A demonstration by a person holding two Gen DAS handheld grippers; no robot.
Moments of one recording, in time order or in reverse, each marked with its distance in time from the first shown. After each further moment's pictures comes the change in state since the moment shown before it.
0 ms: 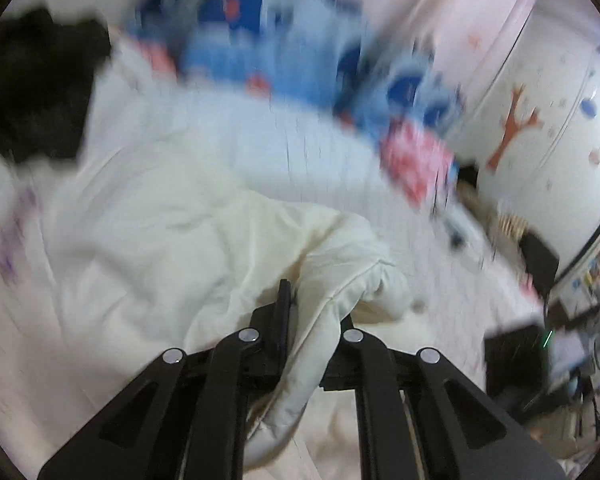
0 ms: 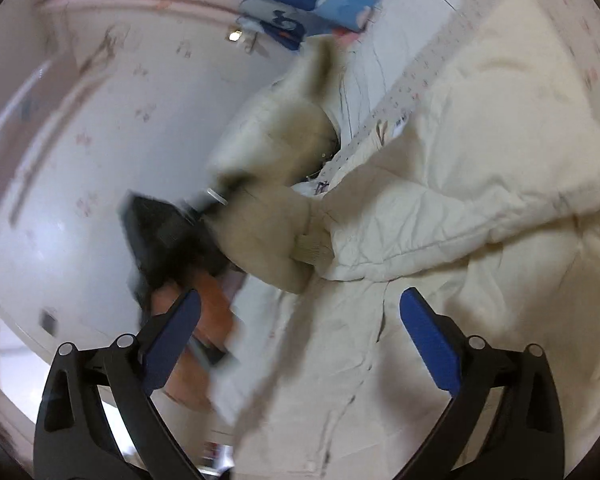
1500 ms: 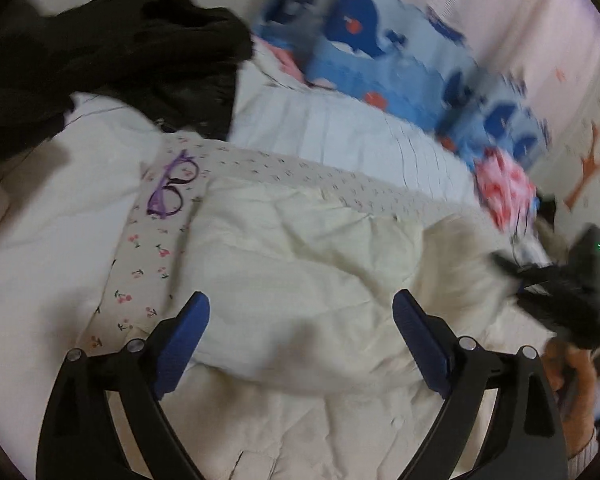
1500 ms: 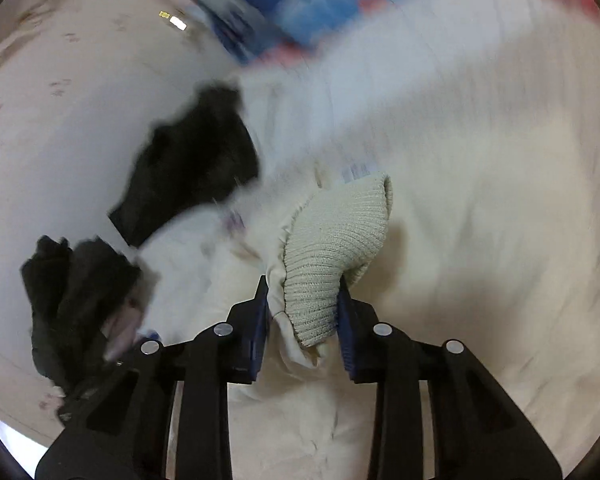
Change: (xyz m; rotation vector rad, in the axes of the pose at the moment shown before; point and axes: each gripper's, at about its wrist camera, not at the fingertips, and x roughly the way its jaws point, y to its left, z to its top) left arm -0.113 0.076 -0.020 -0.194 -0.104 0.309; right arm 0.057 0.111 0.073 -0.298 -0.159 -0.494
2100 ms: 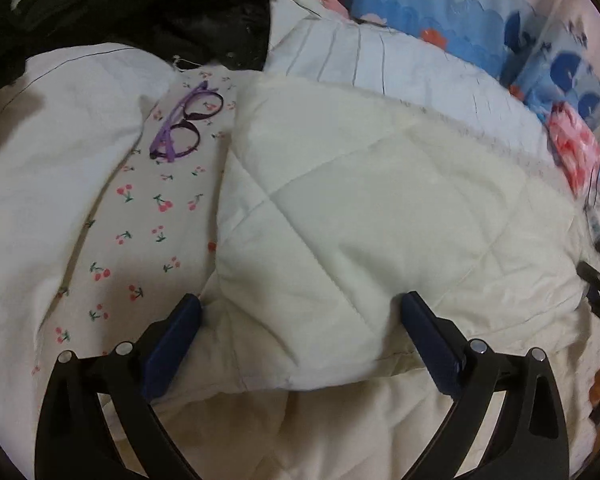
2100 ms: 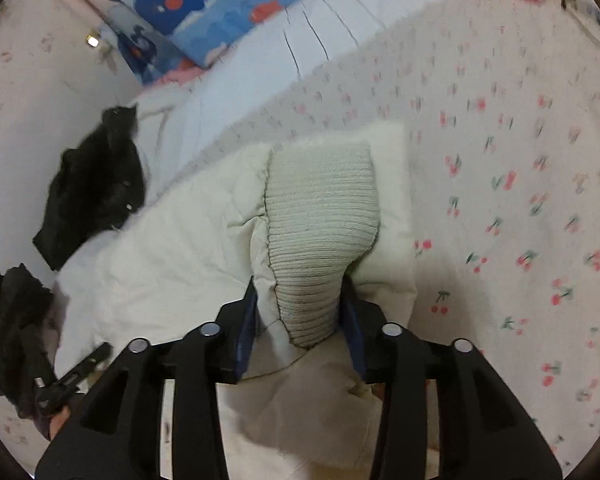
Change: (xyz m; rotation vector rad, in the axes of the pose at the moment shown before) left arm 0.099 0.001 -0.018 0.027 0.167 0.234; right arm -0.014 -0.127 -0.022 0.066 0.033 -0.277
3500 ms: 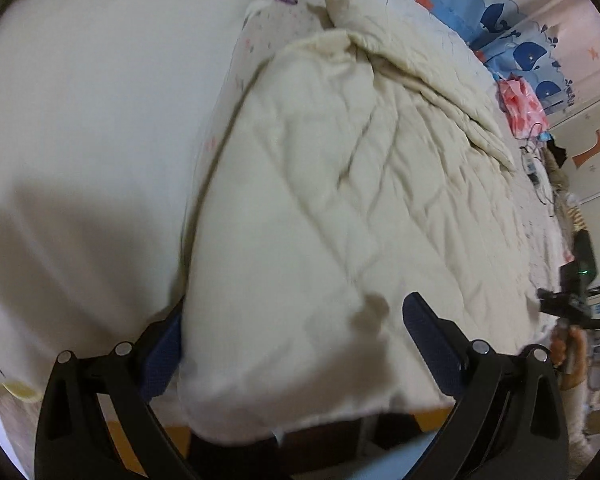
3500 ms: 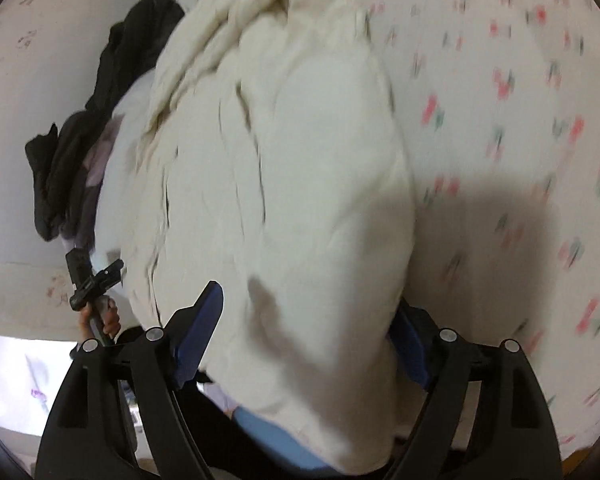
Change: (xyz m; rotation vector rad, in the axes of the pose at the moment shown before) left arm -0.167 0.156 -0.234 -0.100 0.277 -0.239; right arm -0.161 -0.076 -0.223 0.014 0.593 0.207
